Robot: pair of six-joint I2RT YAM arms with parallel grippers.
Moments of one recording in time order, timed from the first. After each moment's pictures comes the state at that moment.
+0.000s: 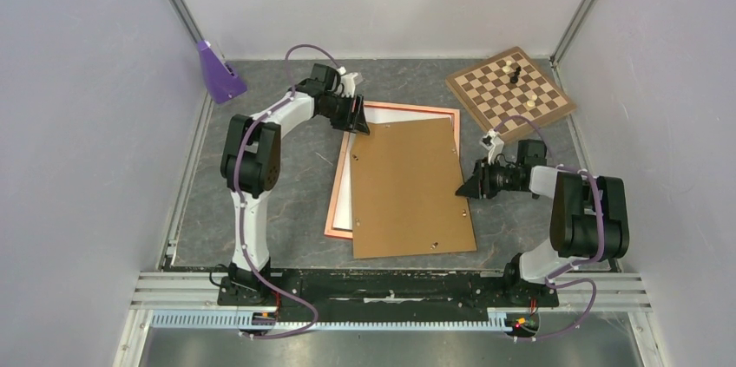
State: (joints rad) left arm -0.31 2.16 1.63 -0.45 0.57 -0.07; right arm -0.15 1.56 0.59 -0.18 -0.96 -0.32
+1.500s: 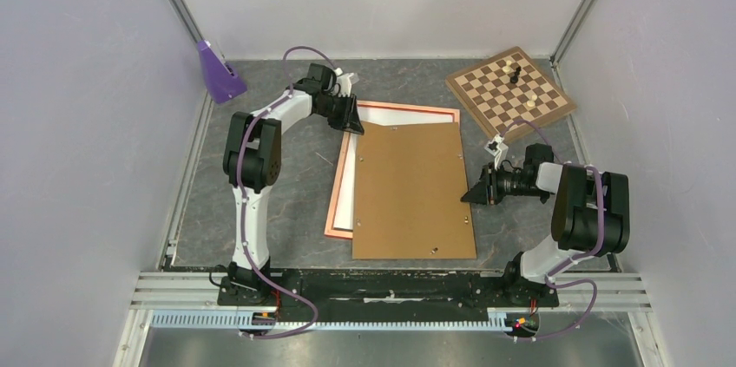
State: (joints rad) left arm -0.27 2.23 1.68 -0.48 0.63 -0.06; right arm -0.25 1.61 0.63 -0.39 -1.04 -0.58
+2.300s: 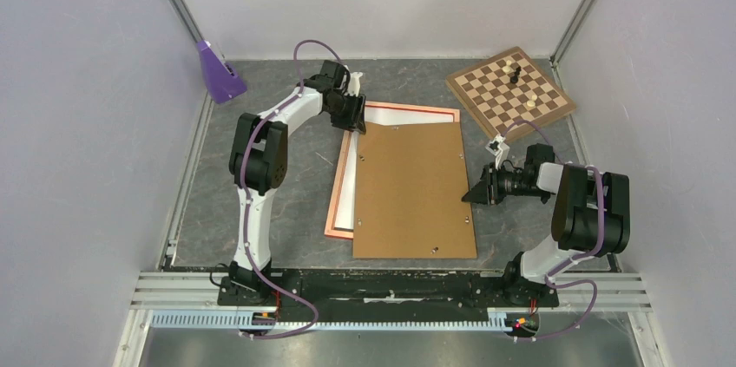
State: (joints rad) left arm -0.33 2.23 1.75 -0.57 0.37 -0.07; right arm -0.25 1.60 0.63 -0.39 -1.03 -0.56
